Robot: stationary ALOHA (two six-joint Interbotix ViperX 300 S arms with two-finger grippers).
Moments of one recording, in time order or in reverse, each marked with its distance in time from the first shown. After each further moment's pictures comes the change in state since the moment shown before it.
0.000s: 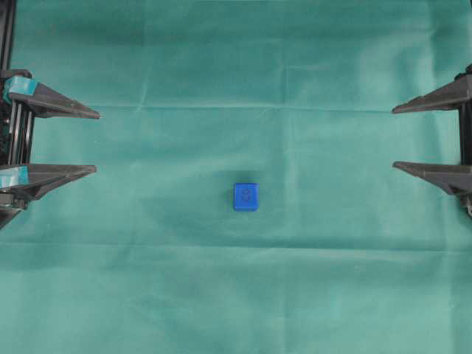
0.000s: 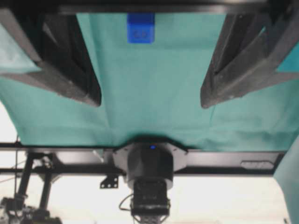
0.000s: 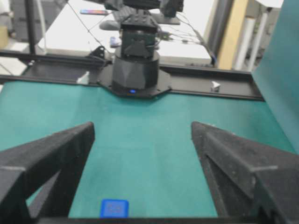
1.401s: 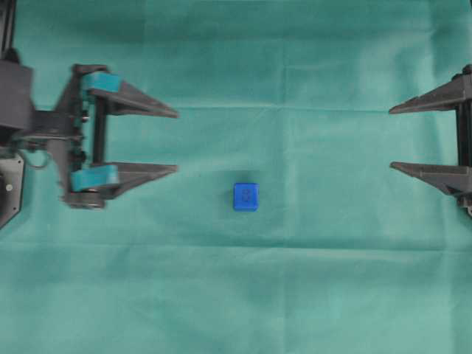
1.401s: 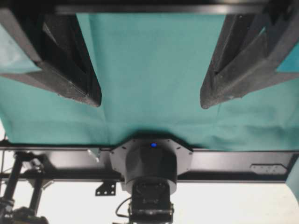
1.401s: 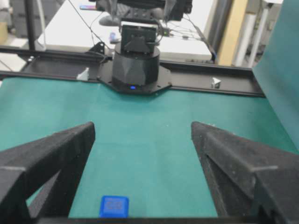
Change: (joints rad) left arm 0.000 0.445 -0.296 0.000 -0.064 -0.002; right arm 0.000 0.015 -0.002 0.000 0.000 0.000
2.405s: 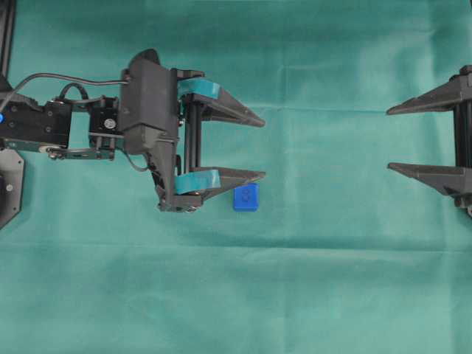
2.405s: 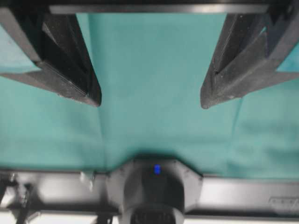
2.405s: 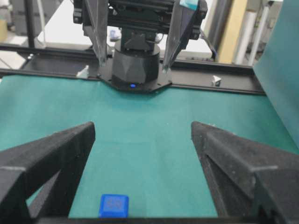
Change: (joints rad) left arm 0.000 0.296 -0.324 0.000 0.245 -0.037; right arm 0.000 0.012 0.000 -0.002 -0.005 -0.002
